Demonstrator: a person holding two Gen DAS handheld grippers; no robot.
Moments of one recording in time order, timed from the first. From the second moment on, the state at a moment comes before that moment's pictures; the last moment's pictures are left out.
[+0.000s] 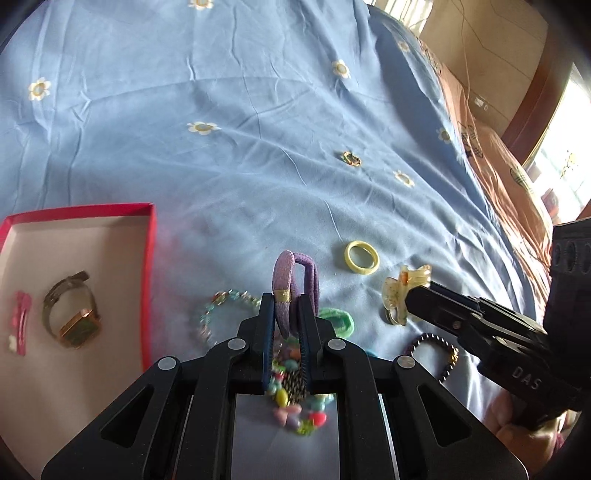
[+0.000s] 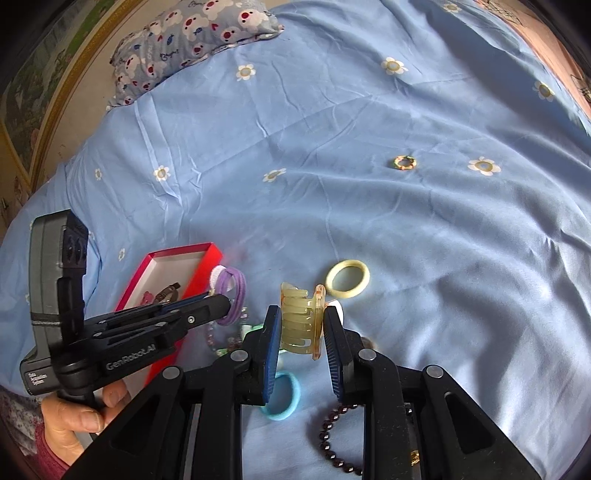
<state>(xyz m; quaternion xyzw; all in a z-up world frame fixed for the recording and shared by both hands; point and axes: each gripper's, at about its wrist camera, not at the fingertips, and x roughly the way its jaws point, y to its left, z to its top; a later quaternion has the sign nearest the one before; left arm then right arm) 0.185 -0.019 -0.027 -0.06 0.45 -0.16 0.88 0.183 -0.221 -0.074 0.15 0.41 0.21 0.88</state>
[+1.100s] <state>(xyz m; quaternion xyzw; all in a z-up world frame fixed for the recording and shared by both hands) 0.103 0.134 -0.020 -0.14 0.42 -0.03 0.89 0.157 -0.075 -0.051 0.09 0.41 0.35 0.83</state>
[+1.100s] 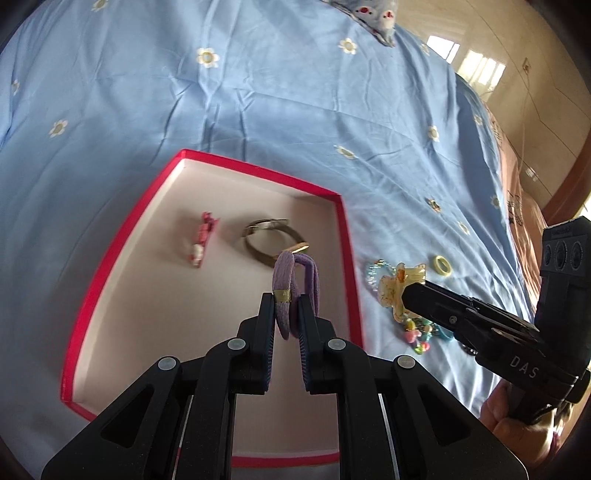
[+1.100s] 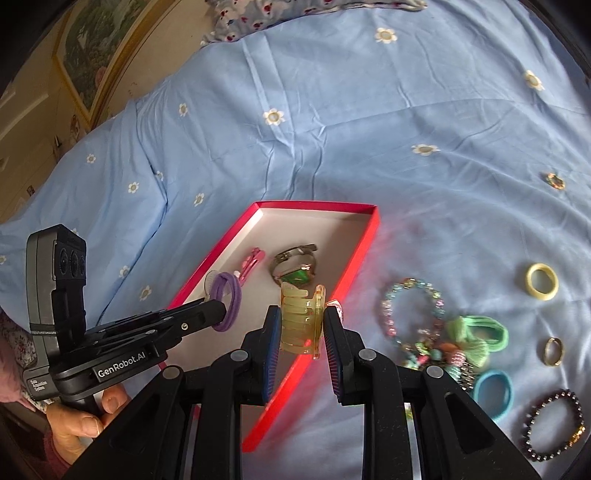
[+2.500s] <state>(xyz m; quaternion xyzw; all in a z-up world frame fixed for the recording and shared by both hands) 0.131 0.188 -0.062 -0.14 0.48 0.04 0.87 0.195 0.006 -0.095 0.06 0.47 0.37 0.80</state>
